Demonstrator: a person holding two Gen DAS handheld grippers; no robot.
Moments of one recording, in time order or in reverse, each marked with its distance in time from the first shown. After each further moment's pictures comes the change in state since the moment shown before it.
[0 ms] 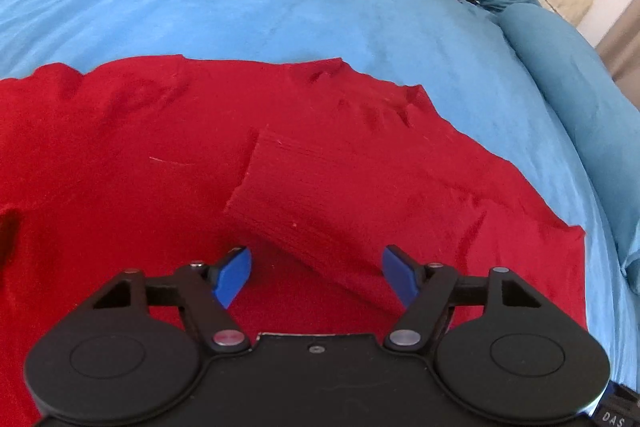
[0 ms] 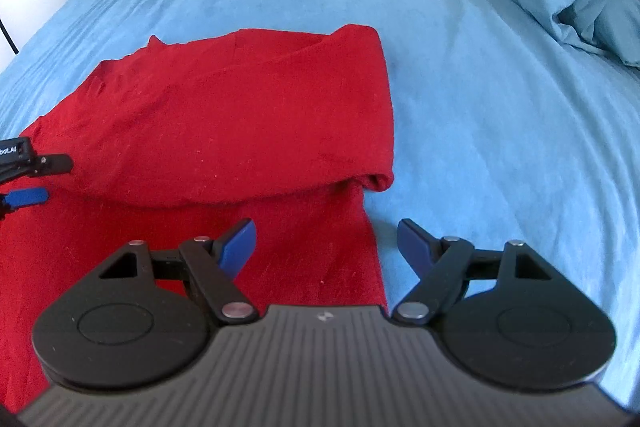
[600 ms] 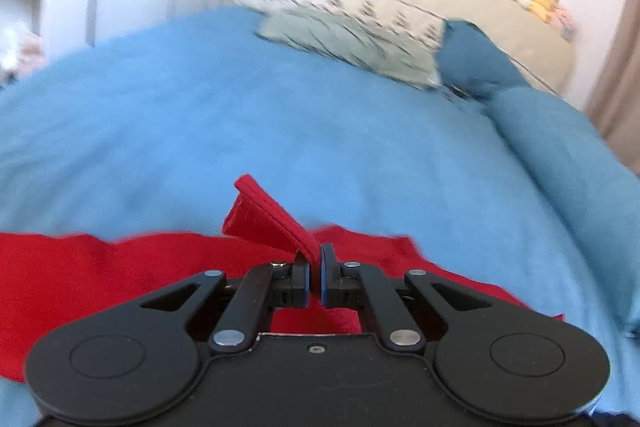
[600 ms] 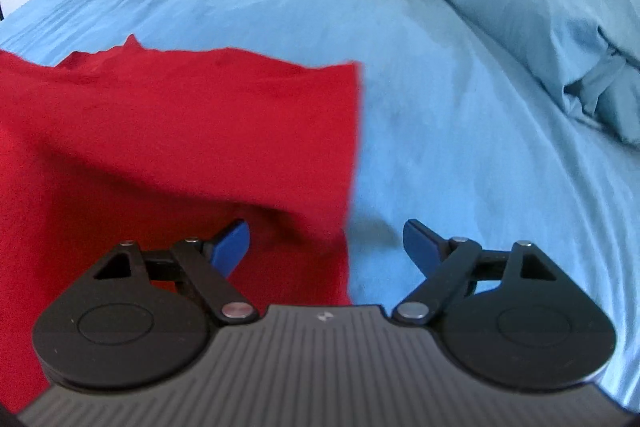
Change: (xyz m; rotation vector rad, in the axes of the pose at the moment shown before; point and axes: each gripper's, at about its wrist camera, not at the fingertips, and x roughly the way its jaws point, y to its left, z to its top) left arm -0.043 0.003 0.048 0.041 -0.348 0.072; right arm 0.037 0.016 0.021 -0.146 -0.121 -0.139
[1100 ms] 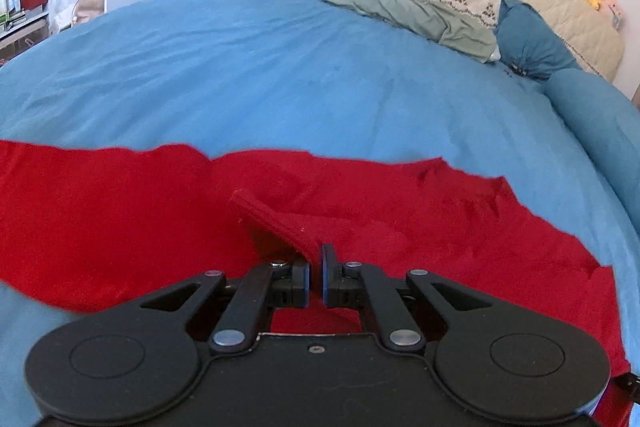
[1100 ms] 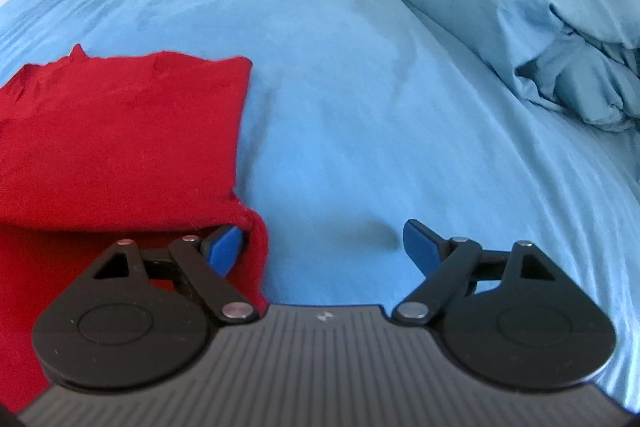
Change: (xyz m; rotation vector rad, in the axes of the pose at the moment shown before) left arm -0.001 0.062 -0.057 -0.053 0.102 0.110; right arm 0.004 -0.027 -0.011 0.054 0.022 -0.094
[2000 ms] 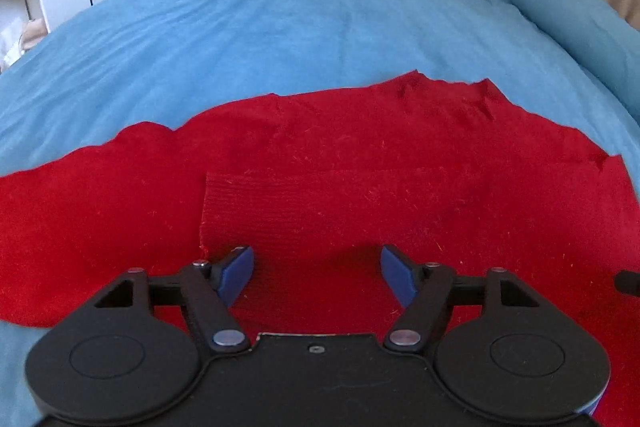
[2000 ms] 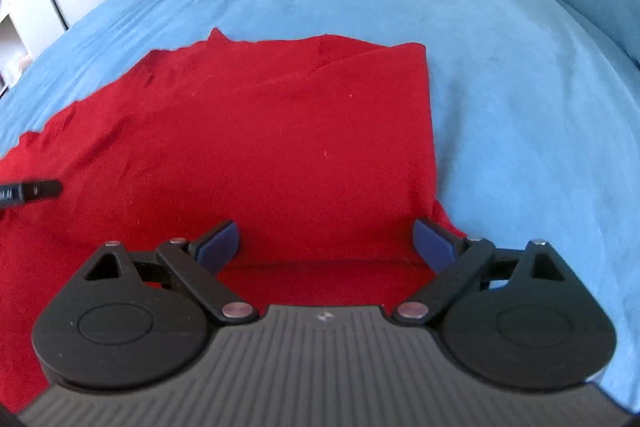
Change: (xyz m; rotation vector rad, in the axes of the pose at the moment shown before) left arm 0.024 -0.018 -0.010 0.262 0.126 -0.012; right arm 0.000 0.044 -0.002 -0.073 0.020 0.394
